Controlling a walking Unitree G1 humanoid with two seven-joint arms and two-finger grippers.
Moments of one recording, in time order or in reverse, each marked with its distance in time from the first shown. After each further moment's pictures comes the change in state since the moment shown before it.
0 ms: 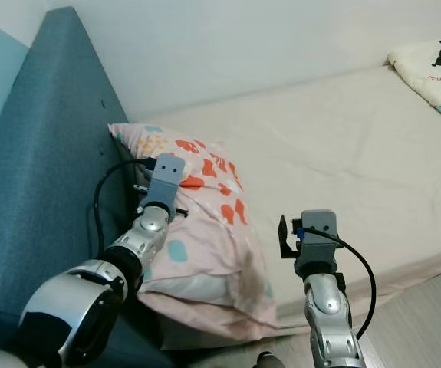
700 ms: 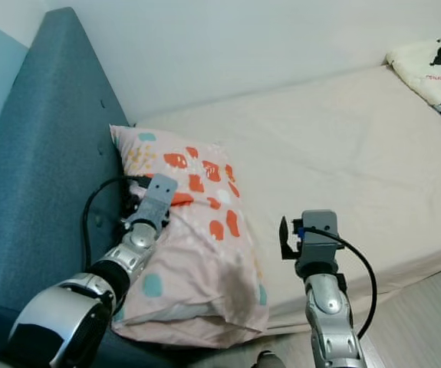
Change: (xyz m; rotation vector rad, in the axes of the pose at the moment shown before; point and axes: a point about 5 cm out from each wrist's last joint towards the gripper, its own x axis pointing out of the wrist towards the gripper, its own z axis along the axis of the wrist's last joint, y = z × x) left arm -0.007 0.018 -0.039 0.181 0.114 0.042; right arm 0.003 0.002 0.002 0.001 0.013 0.008
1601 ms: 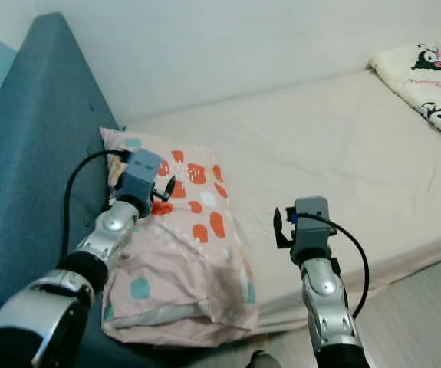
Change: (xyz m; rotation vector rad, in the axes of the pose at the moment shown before) left arm 0.000 0.027 0.038 -0.310 -0.379 -0.322; right arm 0.022 0.003 0.005 -0.016 0.007 0.047
